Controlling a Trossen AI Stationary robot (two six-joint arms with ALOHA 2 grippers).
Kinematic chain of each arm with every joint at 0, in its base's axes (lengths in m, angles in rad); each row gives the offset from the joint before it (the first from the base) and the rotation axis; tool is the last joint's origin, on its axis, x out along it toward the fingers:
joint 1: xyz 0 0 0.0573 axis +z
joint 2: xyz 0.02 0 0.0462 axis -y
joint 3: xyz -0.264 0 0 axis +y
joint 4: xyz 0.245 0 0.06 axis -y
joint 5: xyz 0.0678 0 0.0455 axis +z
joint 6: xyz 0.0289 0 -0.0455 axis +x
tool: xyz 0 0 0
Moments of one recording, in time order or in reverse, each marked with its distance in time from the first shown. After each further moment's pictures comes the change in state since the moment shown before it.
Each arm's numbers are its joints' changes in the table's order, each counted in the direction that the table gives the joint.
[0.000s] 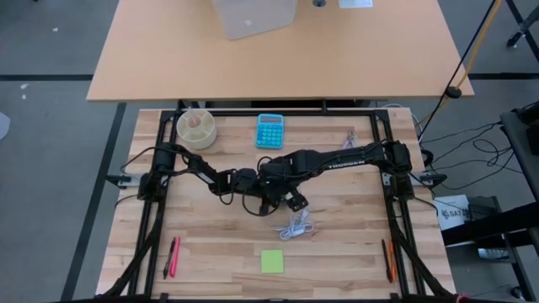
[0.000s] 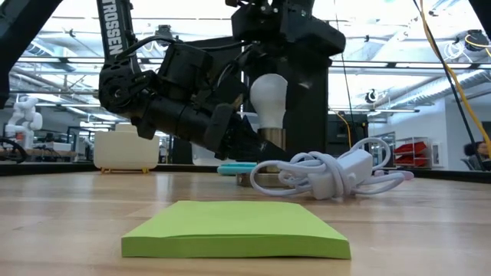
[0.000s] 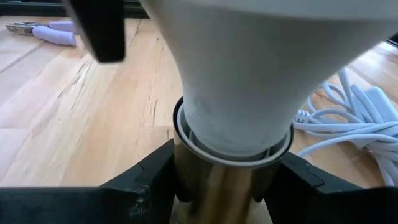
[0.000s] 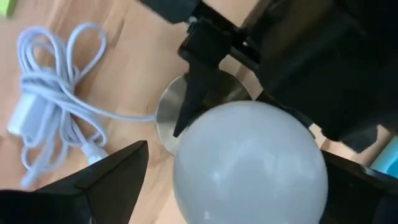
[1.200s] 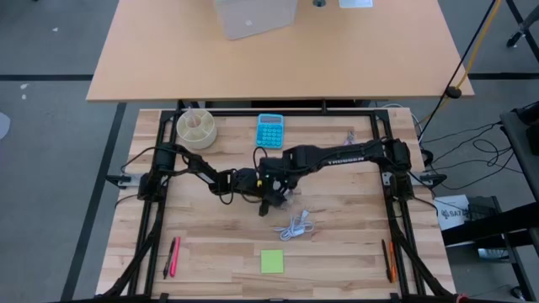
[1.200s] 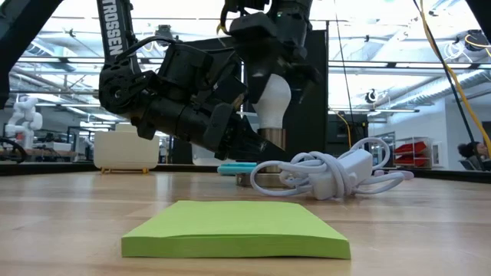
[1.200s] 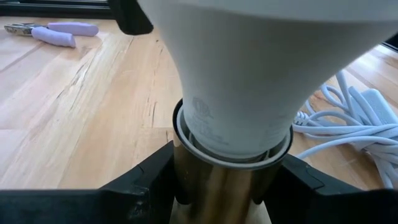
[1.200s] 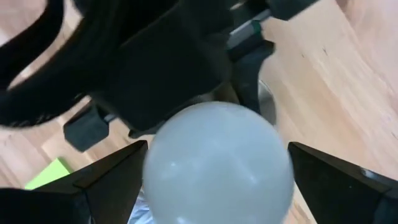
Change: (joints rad) left arm 0.000 0.000 0.001 0.004 -0.007 -0.005; right arm -0.044 0.001 0.000 0.015 0.044 1.130
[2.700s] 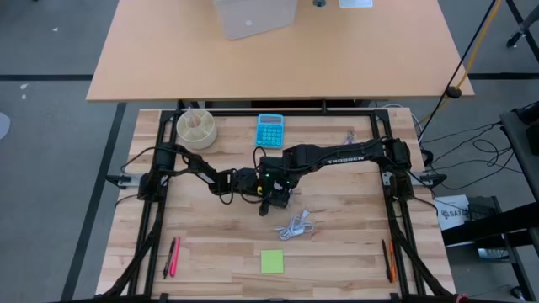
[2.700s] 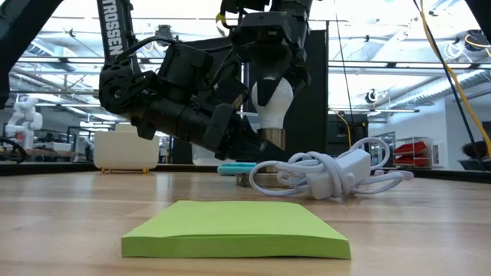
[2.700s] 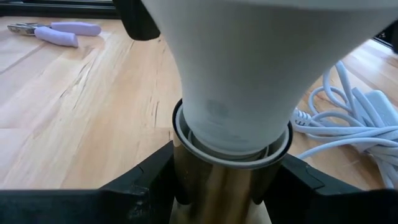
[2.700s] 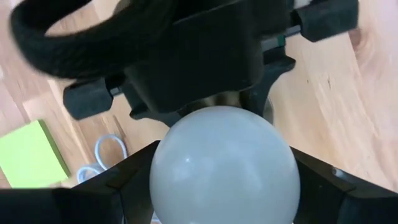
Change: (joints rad) left arm 0.000 0.000 0.000 0.001 0.002 -0.003; right arm -0.008 0.000 0.001 -0.003 0.003 -0.270
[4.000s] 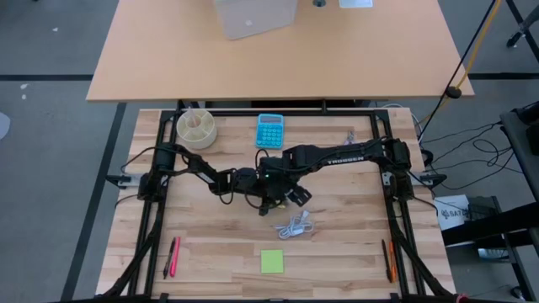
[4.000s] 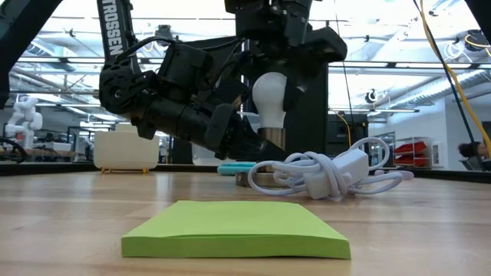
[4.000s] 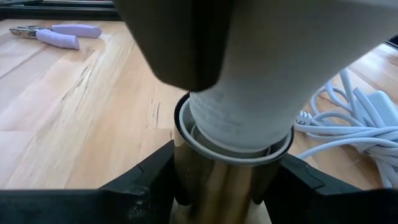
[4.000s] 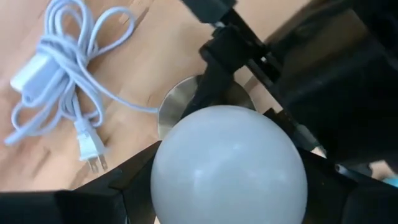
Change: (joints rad) left arm 0.000 0.001 0.000 0.000 -0.002 0.006; right arm 0.001 -0.001 0.002 0.016 0.013 -1.142
